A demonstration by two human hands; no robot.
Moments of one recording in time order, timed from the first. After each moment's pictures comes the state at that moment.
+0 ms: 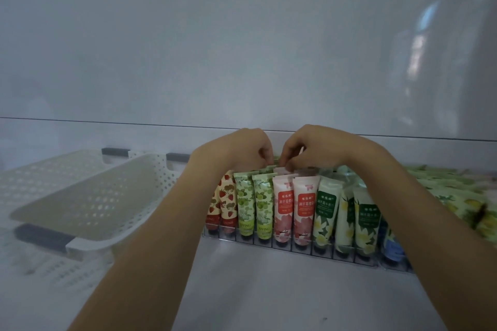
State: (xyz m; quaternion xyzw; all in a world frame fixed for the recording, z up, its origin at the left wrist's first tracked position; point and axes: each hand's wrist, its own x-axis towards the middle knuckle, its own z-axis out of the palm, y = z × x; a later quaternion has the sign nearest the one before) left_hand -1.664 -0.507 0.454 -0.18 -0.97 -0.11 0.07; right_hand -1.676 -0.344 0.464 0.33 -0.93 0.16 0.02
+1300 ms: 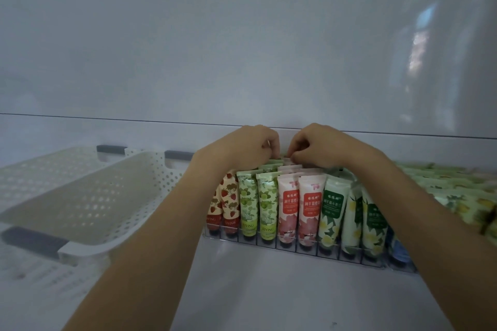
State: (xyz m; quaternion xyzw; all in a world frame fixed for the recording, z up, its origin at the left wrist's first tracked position) left_hand -1.673 -0.511 0.448 -0.20 -0.96 -0.16 0.11; right_hand -1.696 -0.349 0.448 0.25 -0.94 0.20 0.07
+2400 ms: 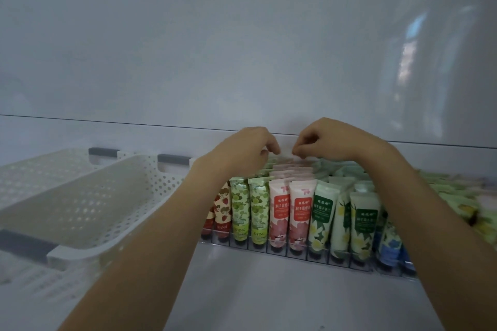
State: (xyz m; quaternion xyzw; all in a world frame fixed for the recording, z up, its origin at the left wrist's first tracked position) left_hand -1.675 -0.503 0.444 -0.21 -0.95 -0.13 0.18; right_hand -1.696 -0.327 0.467 0.24 -0.95 0.19 0.08
